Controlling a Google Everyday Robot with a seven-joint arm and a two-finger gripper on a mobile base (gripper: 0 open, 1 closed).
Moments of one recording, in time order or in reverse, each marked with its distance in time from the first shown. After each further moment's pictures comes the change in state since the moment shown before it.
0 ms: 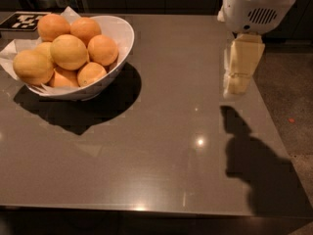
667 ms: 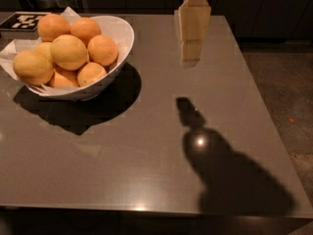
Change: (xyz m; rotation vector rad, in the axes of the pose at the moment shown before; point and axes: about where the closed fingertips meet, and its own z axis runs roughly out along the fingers) arm -0.099 -0.041 -0.028 0.107 -0.059 -0.228
